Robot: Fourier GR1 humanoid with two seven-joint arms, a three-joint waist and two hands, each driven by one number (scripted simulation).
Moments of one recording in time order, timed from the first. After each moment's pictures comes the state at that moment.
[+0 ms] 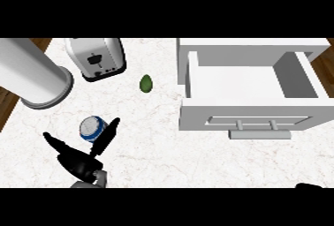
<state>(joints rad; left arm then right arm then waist) -0.02 0.03 -0.23 -1.43 -0.08 1.41 0.18 0.17 -0.12 -0.26 -2.21 -0.15 0.06 0.24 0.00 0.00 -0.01</state>
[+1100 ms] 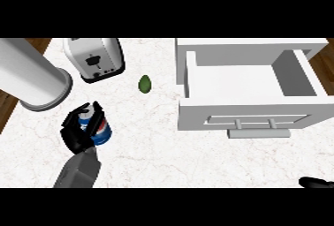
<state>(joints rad) -0.29 0.02 0.16 -0.87 0.52 0.71 -0.67 0.11 -0.14 -0.28 -2.21 -0.14 0.07 0.26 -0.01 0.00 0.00</state>
